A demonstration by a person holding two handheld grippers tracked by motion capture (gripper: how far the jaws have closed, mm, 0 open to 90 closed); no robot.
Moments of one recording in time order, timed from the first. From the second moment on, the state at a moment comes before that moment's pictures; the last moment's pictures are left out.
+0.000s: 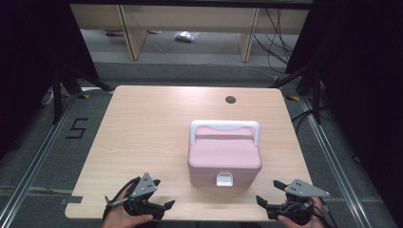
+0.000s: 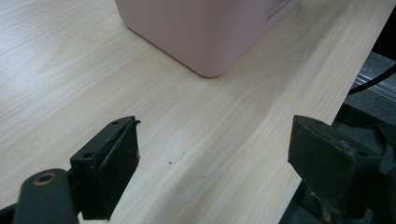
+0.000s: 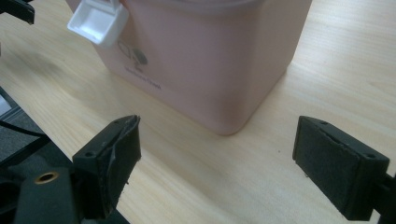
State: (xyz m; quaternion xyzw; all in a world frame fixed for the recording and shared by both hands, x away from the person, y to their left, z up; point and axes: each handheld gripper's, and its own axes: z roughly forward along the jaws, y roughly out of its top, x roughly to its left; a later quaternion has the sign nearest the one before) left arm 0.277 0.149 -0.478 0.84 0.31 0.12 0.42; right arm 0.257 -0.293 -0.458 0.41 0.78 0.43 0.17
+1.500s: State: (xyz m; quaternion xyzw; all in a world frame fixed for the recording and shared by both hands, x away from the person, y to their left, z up) left arm 0.251 0.139 -0.492 0.88 0.26 0.14 0.38; right arm 0.222 -0.278 -0.480 0.42 0.81 0.38 0.14
